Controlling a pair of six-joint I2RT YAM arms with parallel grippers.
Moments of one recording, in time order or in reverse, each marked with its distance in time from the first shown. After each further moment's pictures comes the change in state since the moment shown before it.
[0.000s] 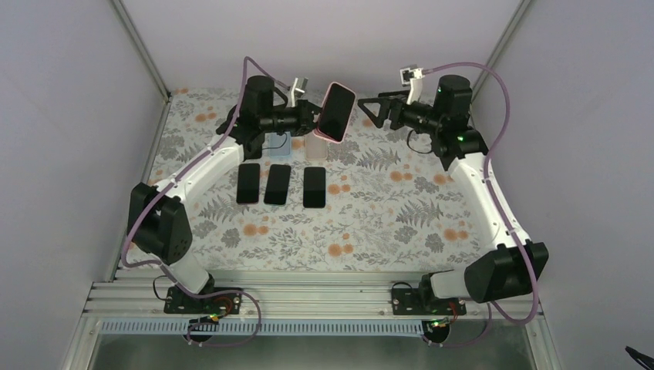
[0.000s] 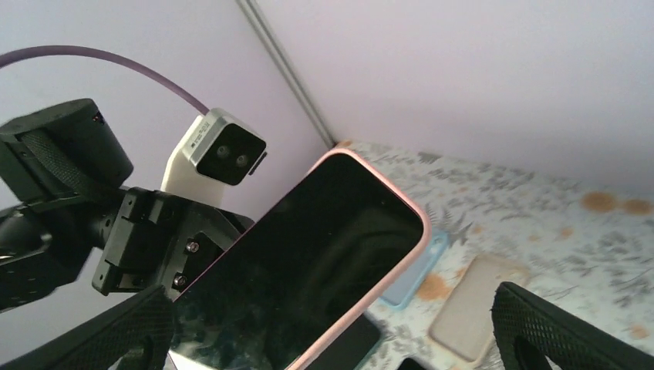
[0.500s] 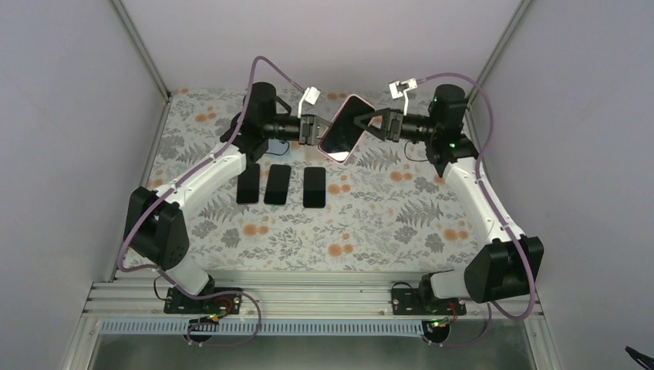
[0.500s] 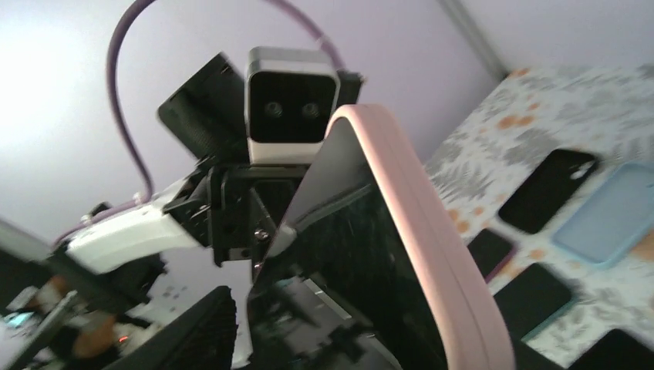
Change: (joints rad) left arm -0.054 -0.029 -0.061 0.138 0.240 0.179; right arm -0.004 -0.008 -0.162 0.249 -0.437 0.296
